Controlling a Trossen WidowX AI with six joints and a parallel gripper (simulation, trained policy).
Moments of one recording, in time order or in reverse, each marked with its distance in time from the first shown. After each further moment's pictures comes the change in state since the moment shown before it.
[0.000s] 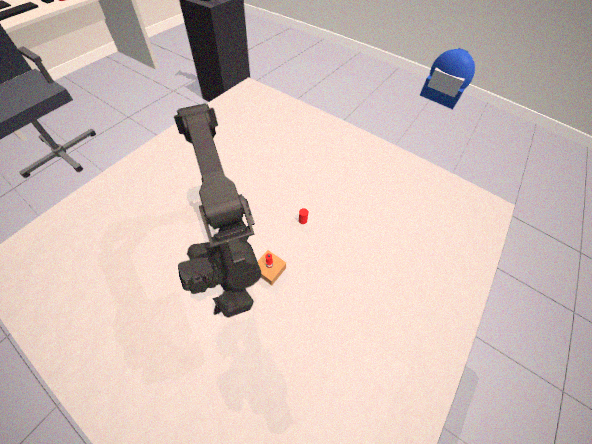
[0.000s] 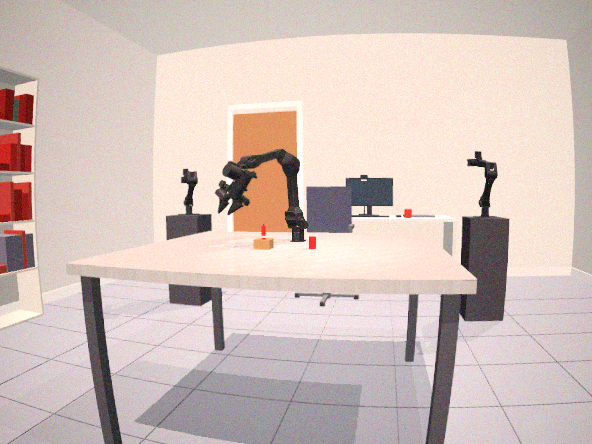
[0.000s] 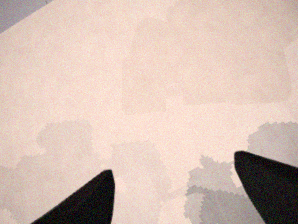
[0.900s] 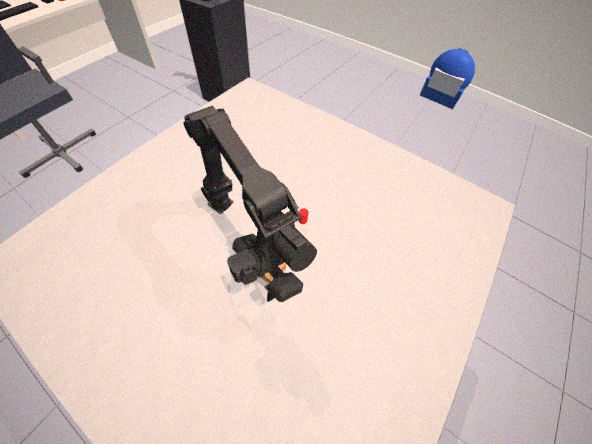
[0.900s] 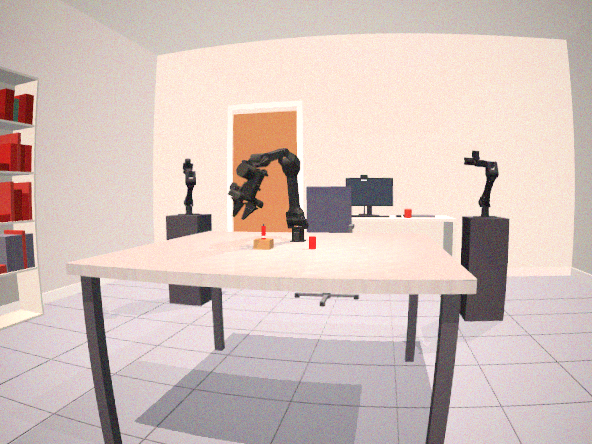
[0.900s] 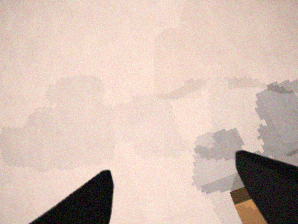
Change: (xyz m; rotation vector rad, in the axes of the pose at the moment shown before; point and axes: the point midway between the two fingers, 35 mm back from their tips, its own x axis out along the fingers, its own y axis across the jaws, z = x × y) arm -0.043 0.036 -0.095 0.002 0.206 0.078
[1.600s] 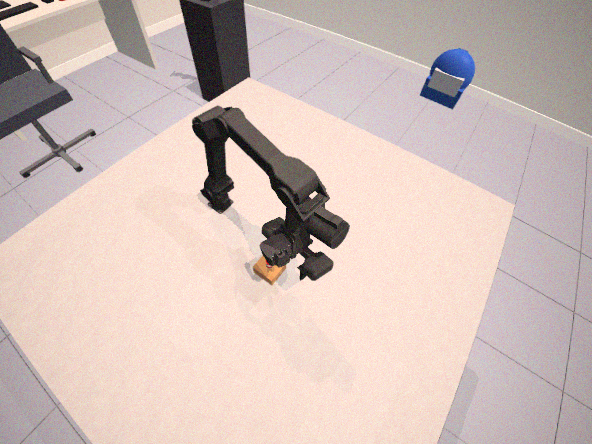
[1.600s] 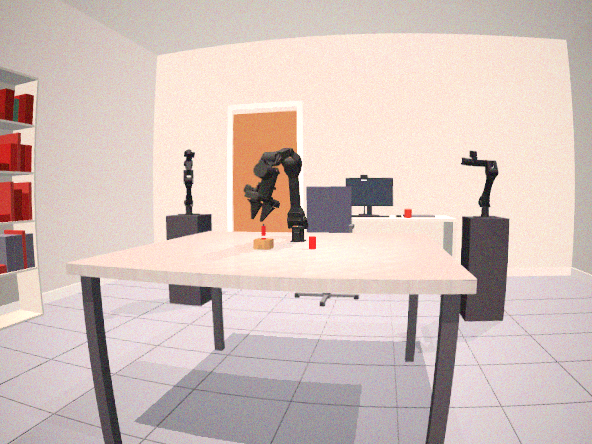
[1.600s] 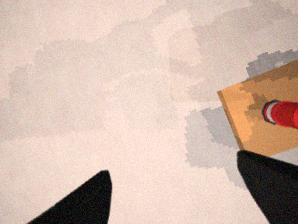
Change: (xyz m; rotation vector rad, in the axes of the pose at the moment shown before) arm -0.027 0.003 -0.083 -0.022 0.155 -0.009
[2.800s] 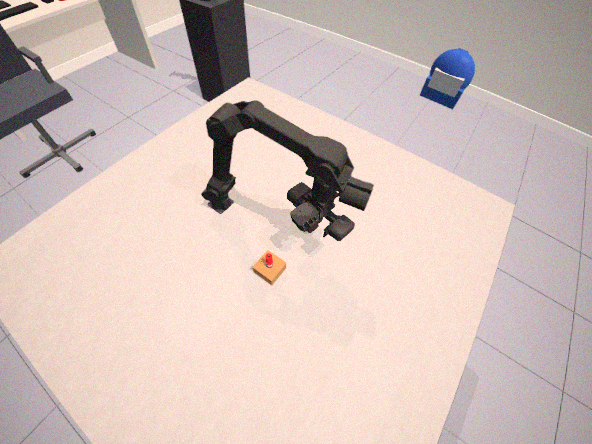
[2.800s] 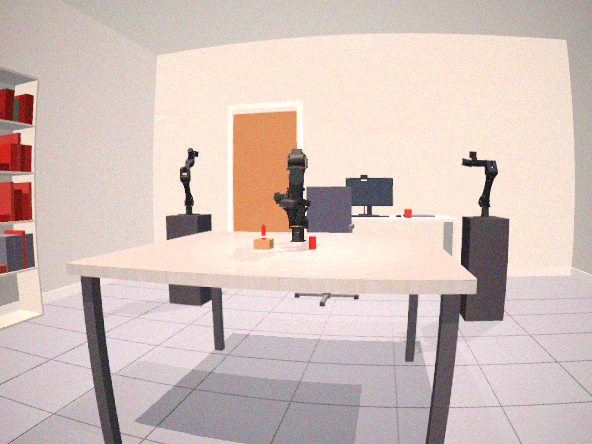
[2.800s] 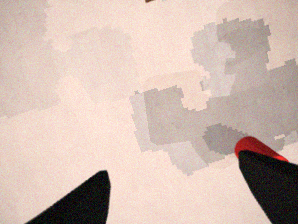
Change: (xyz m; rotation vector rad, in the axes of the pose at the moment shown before) arm -0.024 -0.057 -0.128 -0.092 0.204 -0.187
